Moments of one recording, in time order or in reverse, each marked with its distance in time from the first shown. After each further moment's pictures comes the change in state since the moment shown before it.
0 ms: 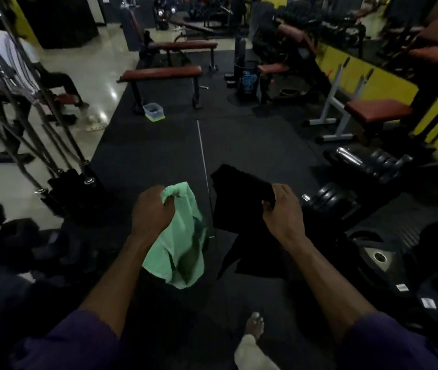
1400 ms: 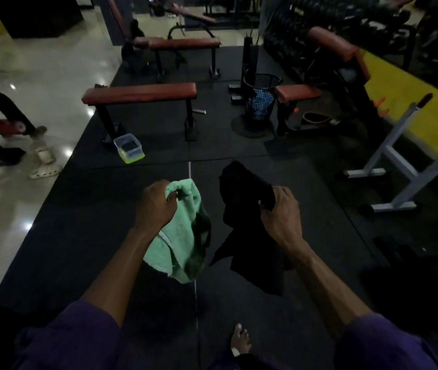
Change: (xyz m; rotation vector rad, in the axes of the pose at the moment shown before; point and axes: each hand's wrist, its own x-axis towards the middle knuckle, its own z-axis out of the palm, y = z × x) left_hand 0.993 -0.051 0.468 -0.073 -0.044 0.025; right_hand 1.010 0.164 0.389 0.045 -0.031 0.093
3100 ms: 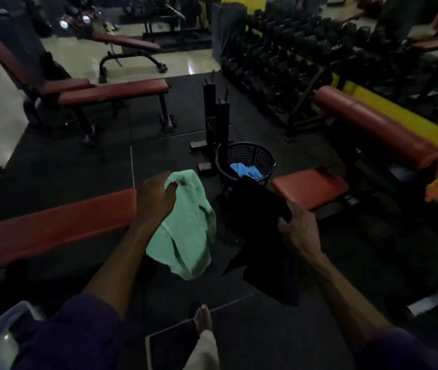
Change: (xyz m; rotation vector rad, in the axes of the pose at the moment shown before) left_hand 1.238 -0.040 0.516 -0.139 -0.099 0.140; right_hand 1.196 0.170 0.322 -0.107 0.085 0.233
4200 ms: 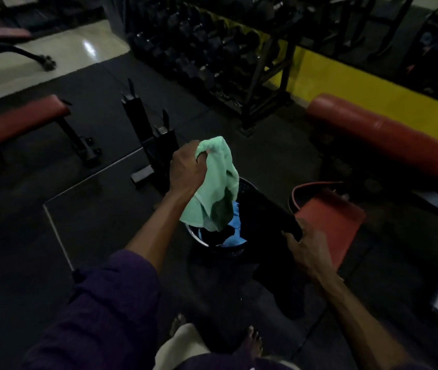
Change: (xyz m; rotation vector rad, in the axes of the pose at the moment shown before) left_hand 0.582 0.021 0.351 -0.288 -0.282 0.218; right_hand 0.448 0.022 0.151 0.054 0.103 0.442
